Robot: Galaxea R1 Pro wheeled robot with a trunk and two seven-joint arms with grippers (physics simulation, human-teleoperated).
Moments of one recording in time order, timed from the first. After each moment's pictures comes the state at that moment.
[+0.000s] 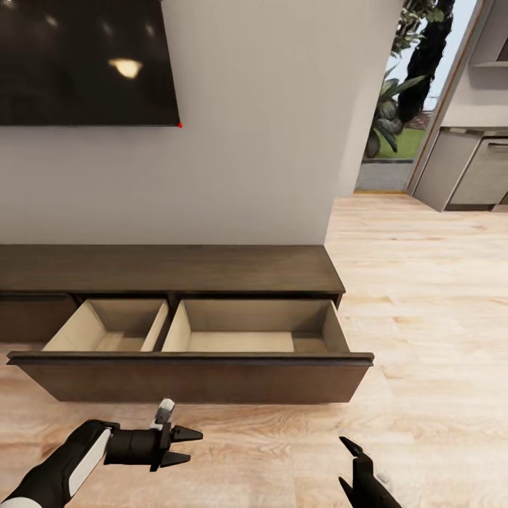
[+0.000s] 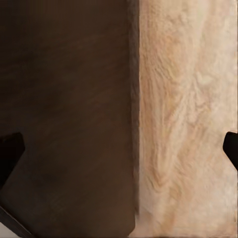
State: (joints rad) left arm -0.45 0.28 -0.21 -0.73 0.50 1.04 -1.07; right arm -0.31 -0.07 -0.29 -0.40 -1.28 0.48 0.41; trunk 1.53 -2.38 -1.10
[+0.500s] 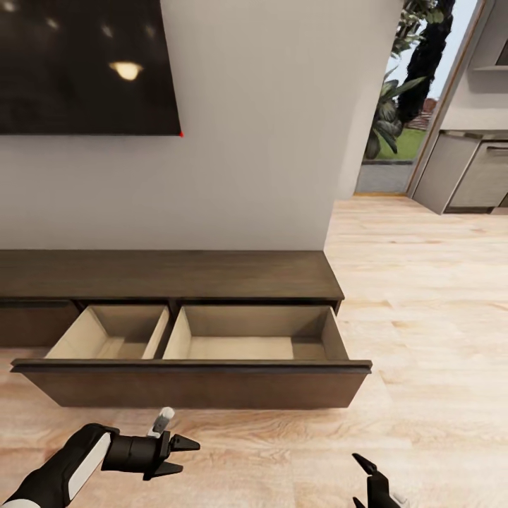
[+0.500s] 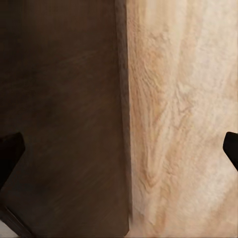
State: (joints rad) left arm -0.45 0.28 -0.20 -0.70 0.50 1.03 -0.93; right arm -0.26 -0.11 -0.29 -0.39 -1.29 0.49 0.41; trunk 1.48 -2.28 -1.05
